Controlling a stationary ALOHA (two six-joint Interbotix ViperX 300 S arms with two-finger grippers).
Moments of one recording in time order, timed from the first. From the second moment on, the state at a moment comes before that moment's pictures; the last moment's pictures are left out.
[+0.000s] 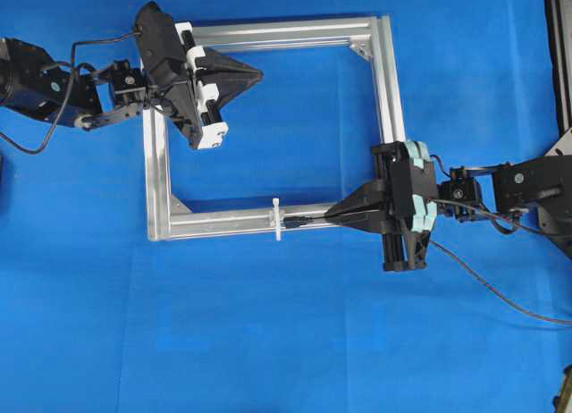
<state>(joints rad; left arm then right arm) 0.27 0.15 0.85 -0.09 -0.78 -0.01 0.12 -0.04 1.02 0.10 -0.54 0.11</state>
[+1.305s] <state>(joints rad) 0.27 0.15 0.85 -0.09 -0.78 -0.01 0.12 0.11 0.87 0.10 -0.57 0.11</state>
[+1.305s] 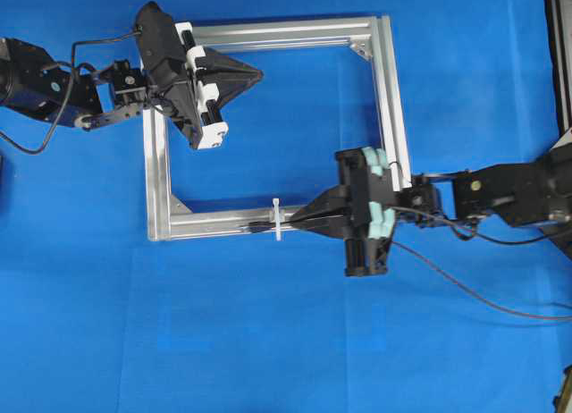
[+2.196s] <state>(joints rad) 0.20 0.13 0.87 -0.09 -0.77 -0.02 0.12 0.16 0.80 0.09 -0.57 0.11</state>
